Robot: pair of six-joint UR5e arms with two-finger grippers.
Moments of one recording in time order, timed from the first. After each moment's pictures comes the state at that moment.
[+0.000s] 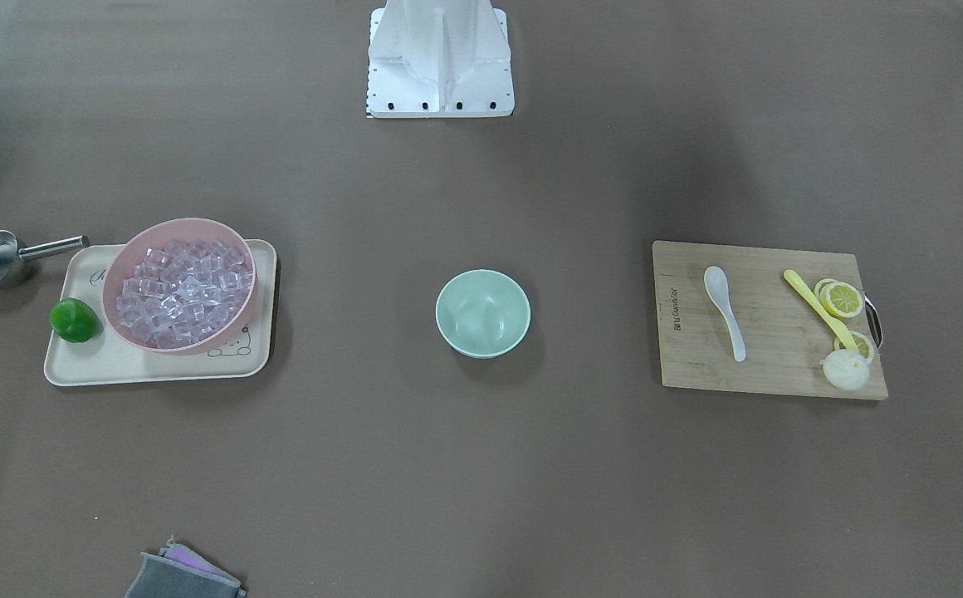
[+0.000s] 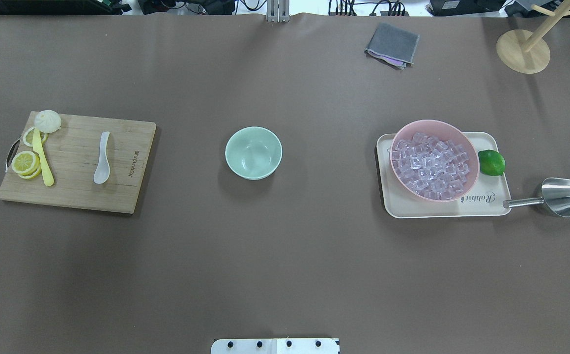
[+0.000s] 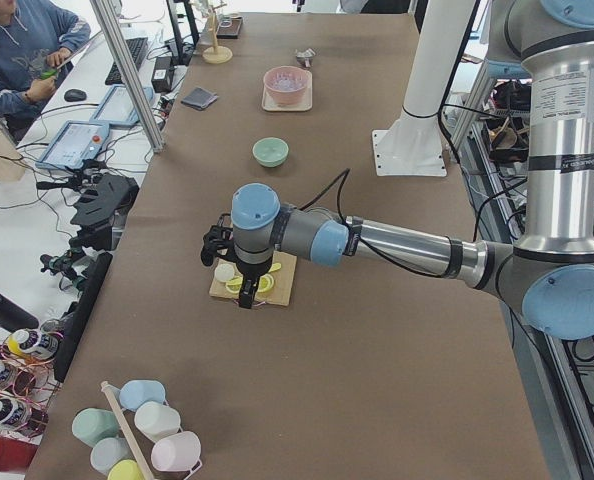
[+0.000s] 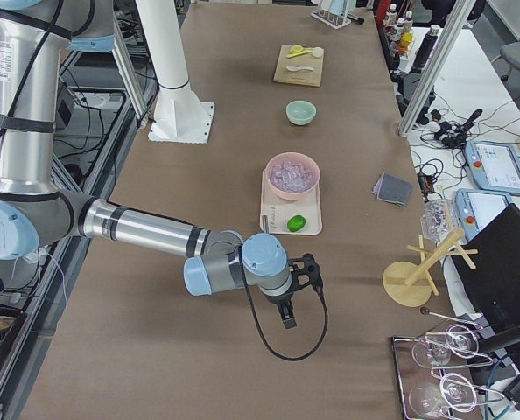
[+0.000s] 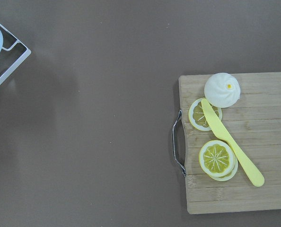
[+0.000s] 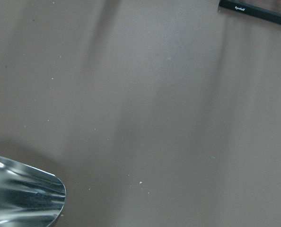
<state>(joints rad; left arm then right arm) -1.49 -1.51 -1.82 -1.67 -2.38 -0.12 1.59 -1.73 1.53 -1.10 2.36 -0.12</state>
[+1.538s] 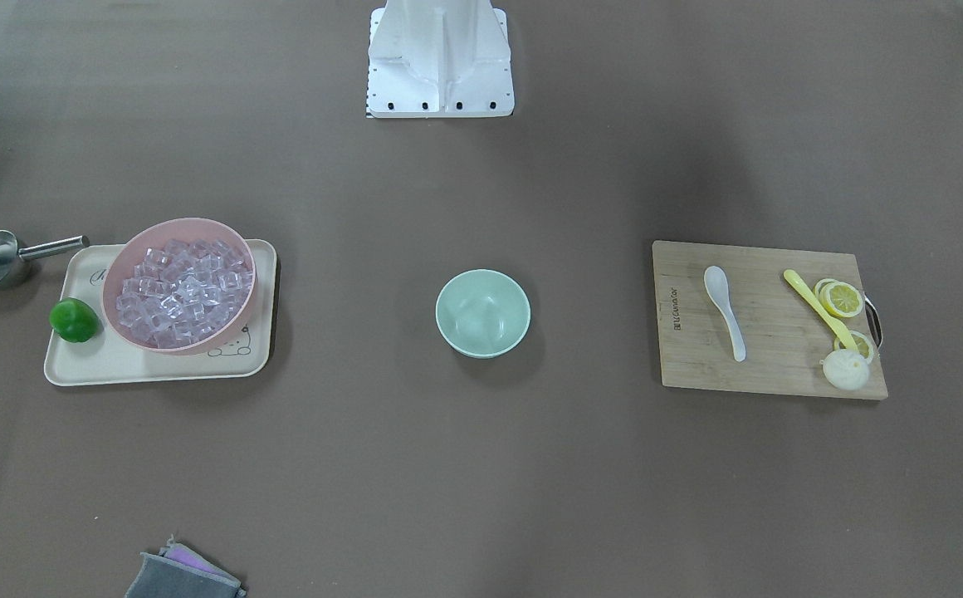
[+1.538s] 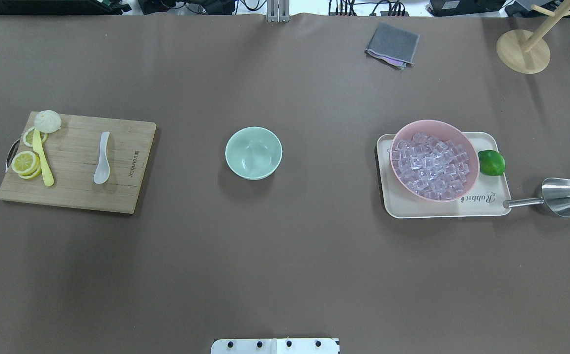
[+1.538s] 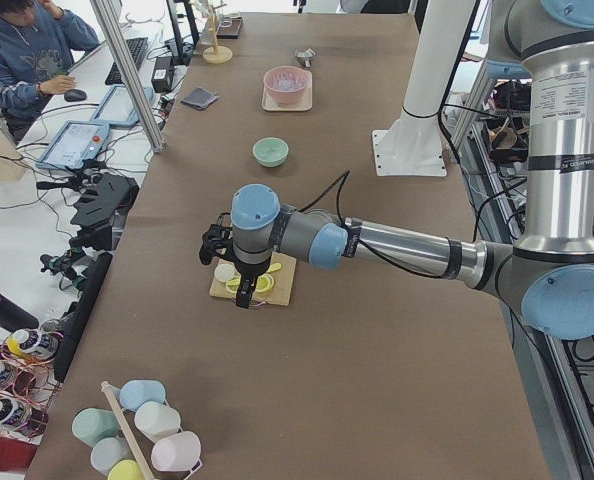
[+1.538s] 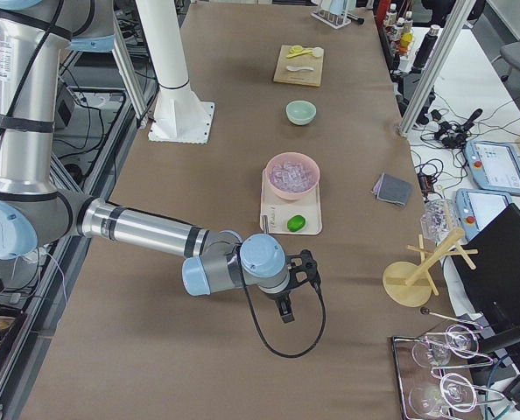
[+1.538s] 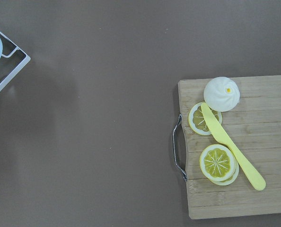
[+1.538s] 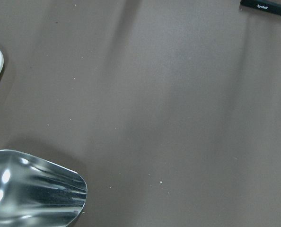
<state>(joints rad) -1.49 -1.51 -1.81 -1.71 -2.38 -0.12 1.59 -1.74 1.54 -1.09 2.42 -0.13</state>
